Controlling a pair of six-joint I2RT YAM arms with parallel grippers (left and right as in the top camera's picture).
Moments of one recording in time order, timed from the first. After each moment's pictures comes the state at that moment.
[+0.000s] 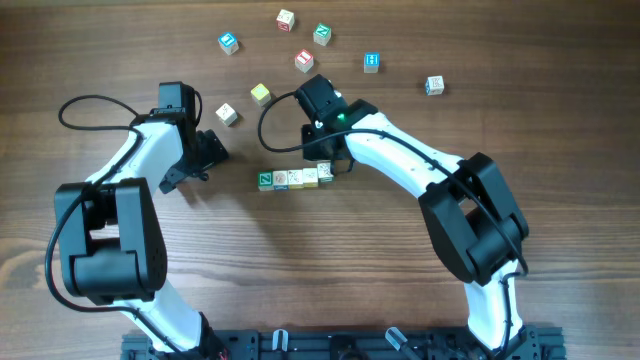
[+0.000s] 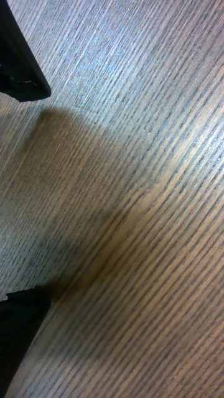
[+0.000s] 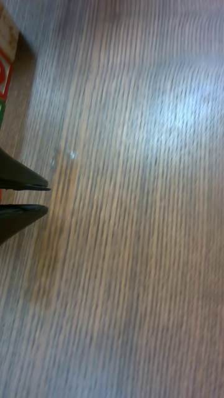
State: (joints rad) left arm 0.05 1.88 1.13 -0.67 -0.17 -0.52; right arm 0.64 2.13 1.54 -0.62 0.01 0.53
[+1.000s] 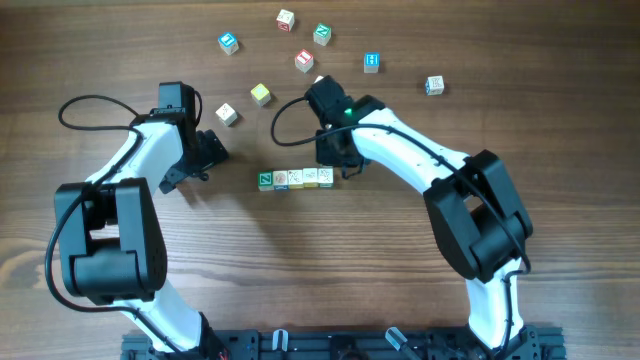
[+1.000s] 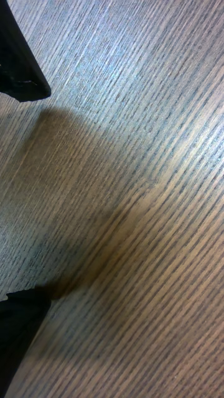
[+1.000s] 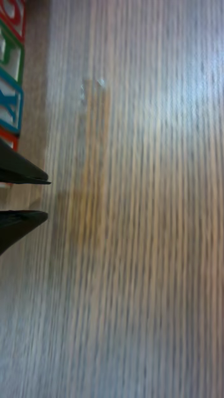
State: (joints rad) left arm 0.05 1.88 1.13 -0.67 -0.17 -0.52; right arm 0.60 2.13 1.54 -0.79 0.00 0.58
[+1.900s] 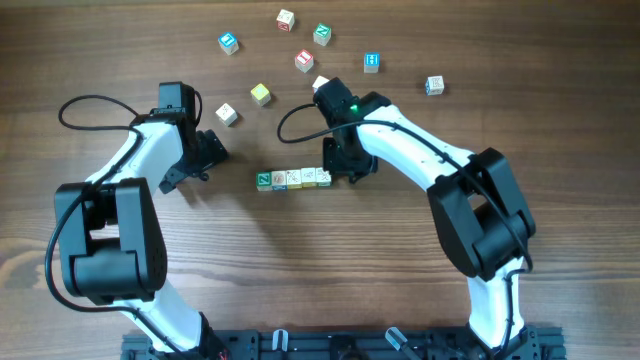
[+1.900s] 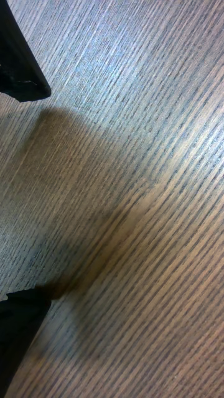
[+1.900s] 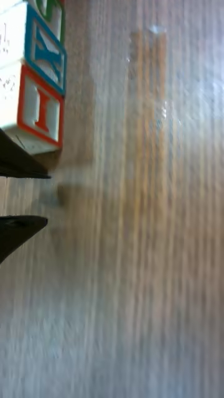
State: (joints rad) left arm 0.05 1.88 1.13 -0.67 -0.17 -0.52; right arm 0.57 2.13 1.54 -0.90 -0.08 0.57
